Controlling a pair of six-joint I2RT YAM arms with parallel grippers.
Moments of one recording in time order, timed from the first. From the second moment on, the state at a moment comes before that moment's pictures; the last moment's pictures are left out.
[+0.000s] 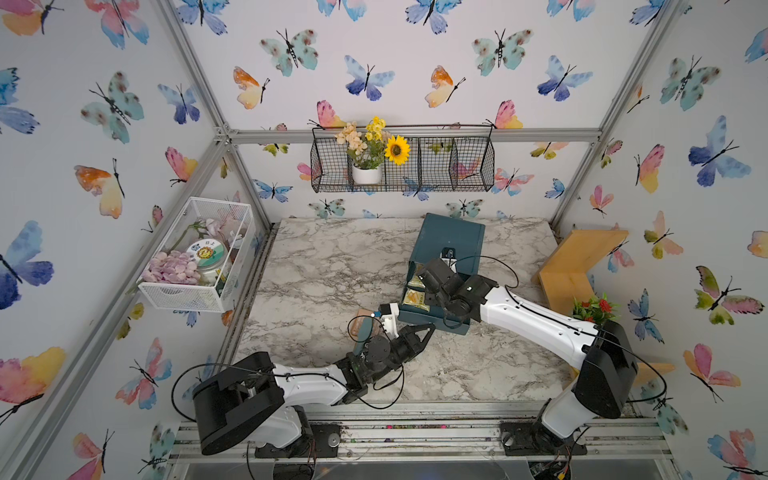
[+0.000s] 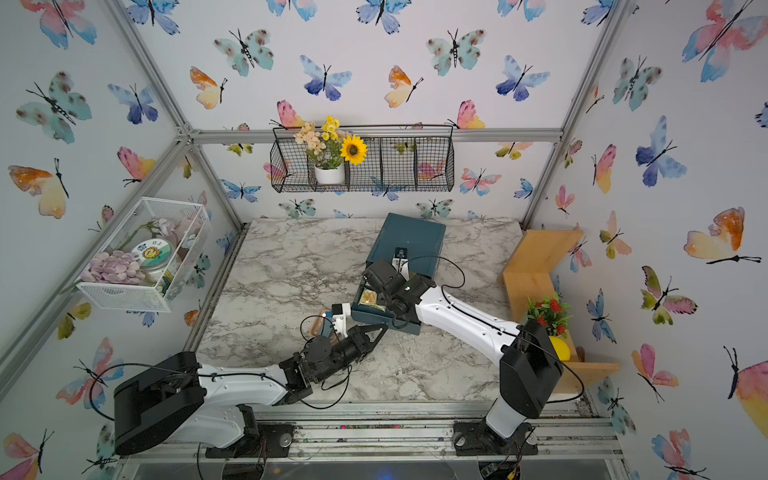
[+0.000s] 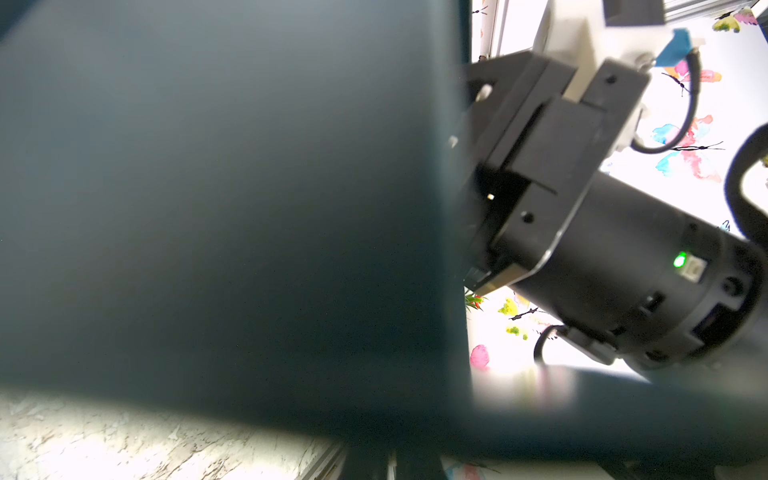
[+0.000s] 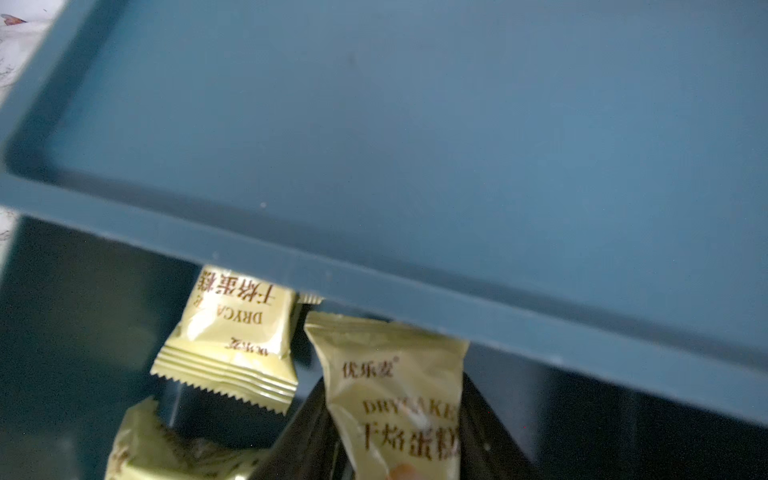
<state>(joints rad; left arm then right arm) -1.08 1.38 0.40 0.91 -0.12 -1.34 0.88 1.63 1.35 -0.70 0.52 0.76</state>
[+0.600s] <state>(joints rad) -1.08 1.38 0.40 0.91 -0.12 -1.34 0.88 1.45 1.32 -0.69 0.45 0.69</state>
